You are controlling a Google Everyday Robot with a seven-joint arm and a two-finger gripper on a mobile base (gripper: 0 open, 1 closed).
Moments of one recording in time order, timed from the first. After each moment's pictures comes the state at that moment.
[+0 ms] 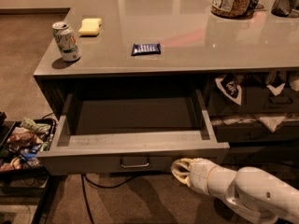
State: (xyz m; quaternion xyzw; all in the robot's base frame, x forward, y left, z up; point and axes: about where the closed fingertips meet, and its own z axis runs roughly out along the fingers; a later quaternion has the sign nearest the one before) arm 0.452 -0.101 0.595 -0.60 0.65 0.03 0.47
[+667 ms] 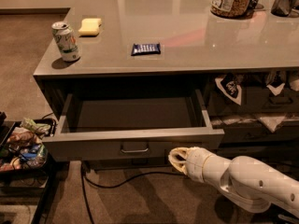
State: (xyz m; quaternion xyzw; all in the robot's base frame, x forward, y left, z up) arm 0.488 -0.097 0.613 -0.60 0.63 -0.01 0.48
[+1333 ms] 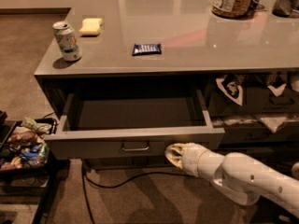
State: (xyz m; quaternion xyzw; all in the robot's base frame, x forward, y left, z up) arm 0.520 -0.087 0.599 -0.61 0.61 -0.02 0.51
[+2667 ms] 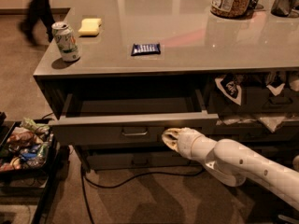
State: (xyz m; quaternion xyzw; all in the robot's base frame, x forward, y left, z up) arm 0.583 -0.083 0.610 -0.61 0.58 -0.06 0.54
